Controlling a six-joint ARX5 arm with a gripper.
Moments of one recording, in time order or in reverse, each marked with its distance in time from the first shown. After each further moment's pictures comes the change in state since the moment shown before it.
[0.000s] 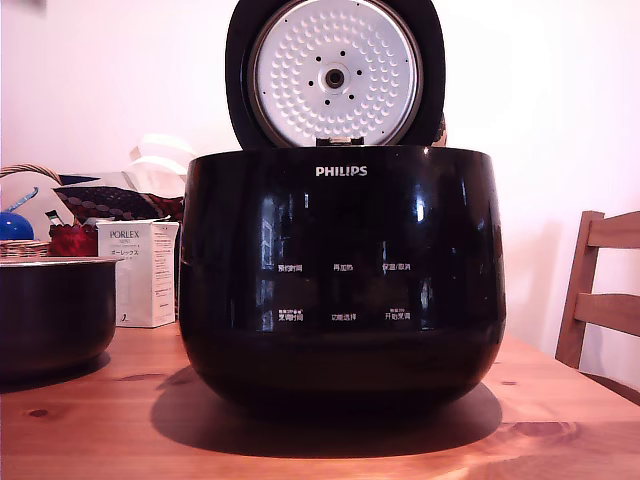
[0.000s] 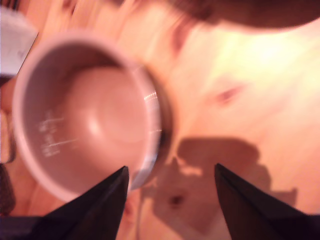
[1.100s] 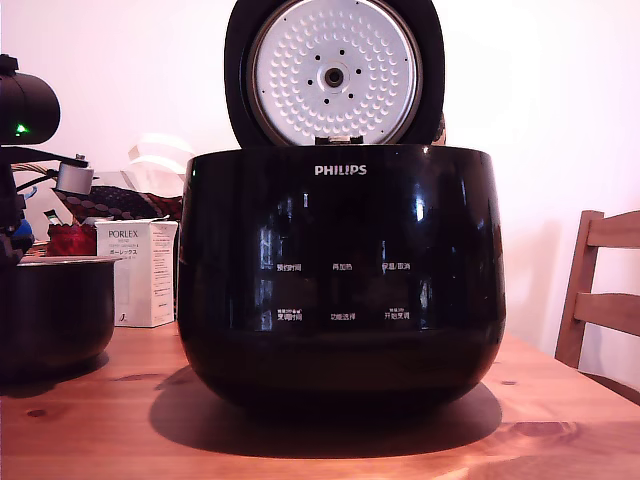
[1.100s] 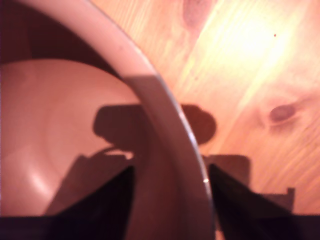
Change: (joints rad) arm 0.042 0.382 0.000 0.183 0.090 0.043
